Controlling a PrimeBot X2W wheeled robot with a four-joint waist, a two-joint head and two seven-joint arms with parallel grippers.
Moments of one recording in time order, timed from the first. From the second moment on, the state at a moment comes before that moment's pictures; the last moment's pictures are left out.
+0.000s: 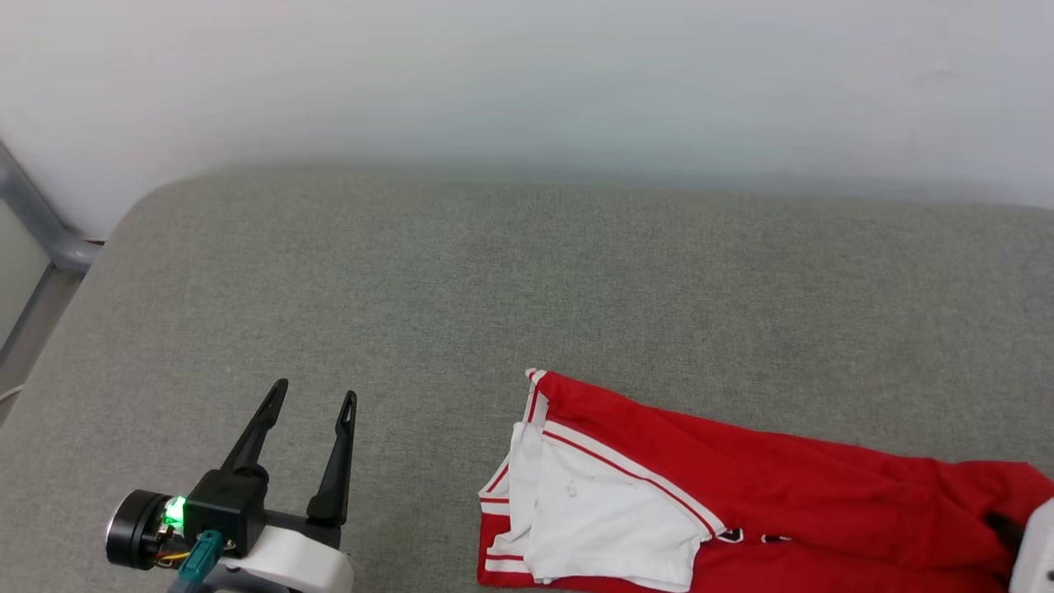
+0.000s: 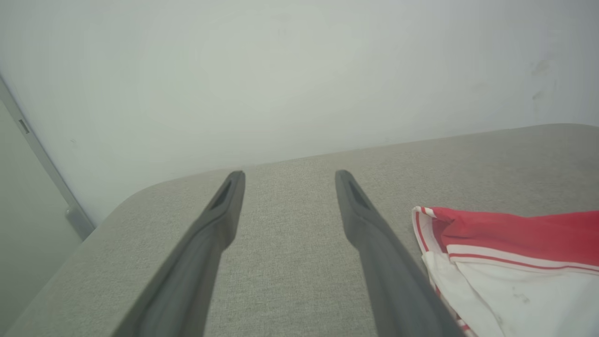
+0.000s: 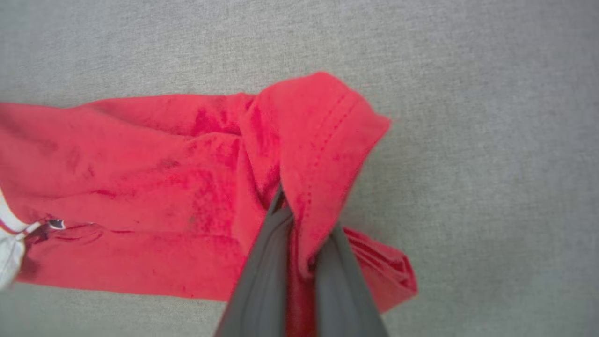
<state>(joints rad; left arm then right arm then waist) 0.00 0.25 -0.15 0.05 -0.15 -0.02 -0.26 -0.05 -0.34 -0.28 0.24 0.46 0.13 0.71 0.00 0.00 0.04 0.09</state>
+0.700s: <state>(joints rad) 0.03 0.22 -0.10 0.04 -0.14 -0.04 -0.26 -0.03 -0.05 -0.11 -0.03 0.69 0.13 0.88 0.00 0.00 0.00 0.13</state>
